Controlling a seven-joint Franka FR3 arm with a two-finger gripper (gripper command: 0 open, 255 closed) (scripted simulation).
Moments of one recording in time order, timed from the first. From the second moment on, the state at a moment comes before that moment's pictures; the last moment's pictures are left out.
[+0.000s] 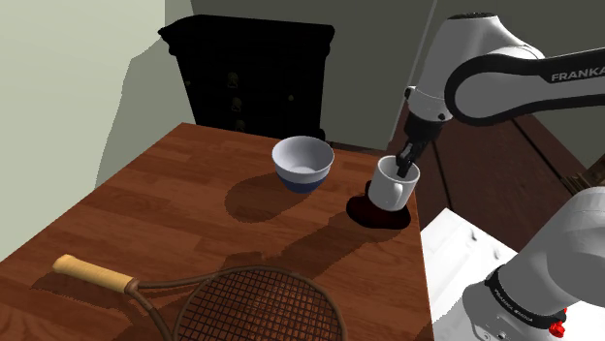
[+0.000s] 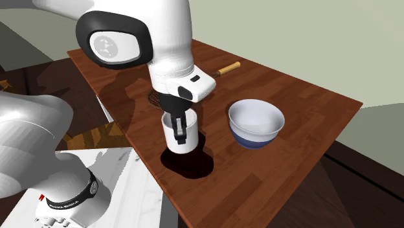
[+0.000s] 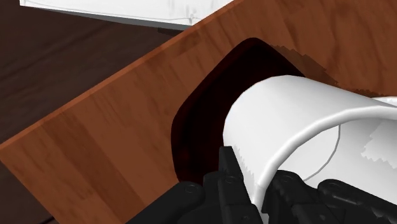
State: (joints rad) arm 0.04 -0.69 0.06 -2.70 0.05 2.04 -0.04
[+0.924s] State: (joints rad) arm 0.04 -0.65 0.06 -2.77 0.06 2.14 -0.04
